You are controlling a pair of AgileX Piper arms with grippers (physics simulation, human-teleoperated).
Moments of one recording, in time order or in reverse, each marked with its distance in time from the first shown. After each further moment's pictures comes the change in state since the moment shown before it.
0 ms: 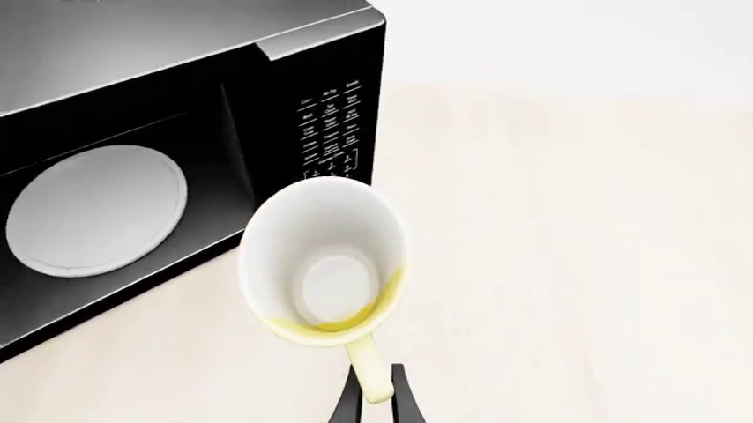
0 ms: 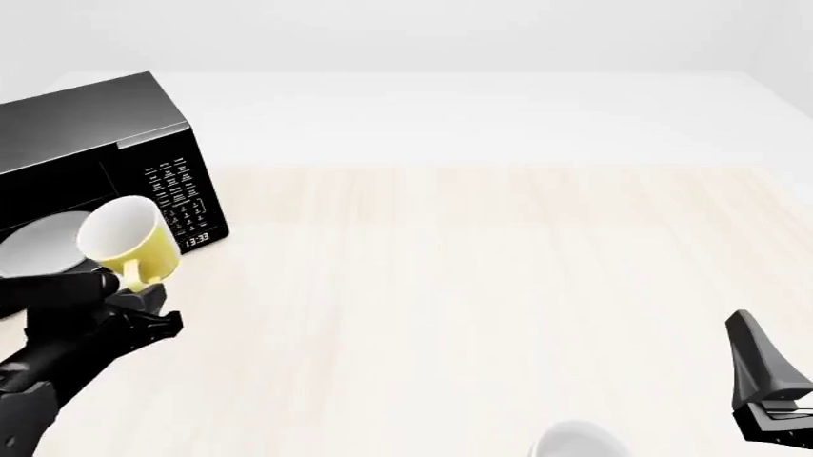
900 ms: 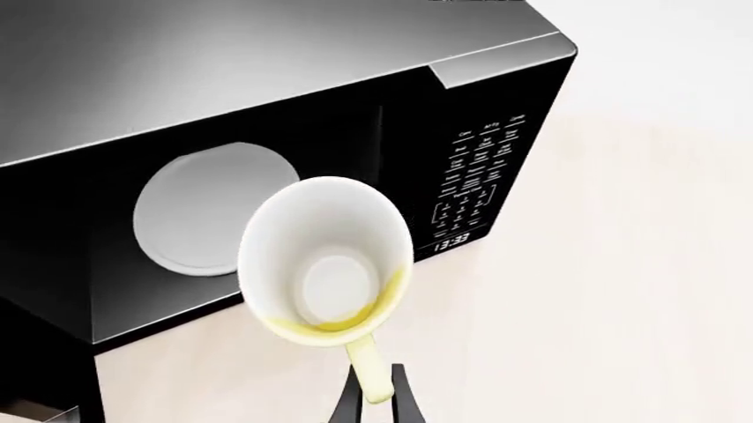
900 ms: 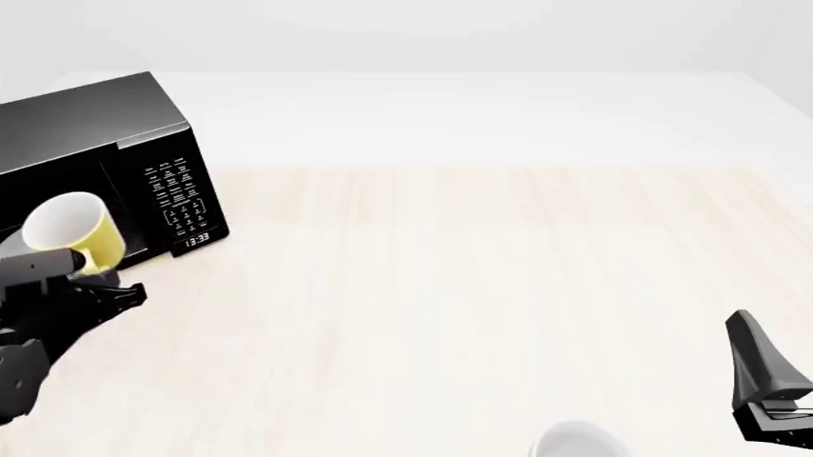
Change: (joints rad) left arm 0.231 0.245 -0.120 -0.111 0.041; right arm 0.000 0.000 0.000 0.000 0.000
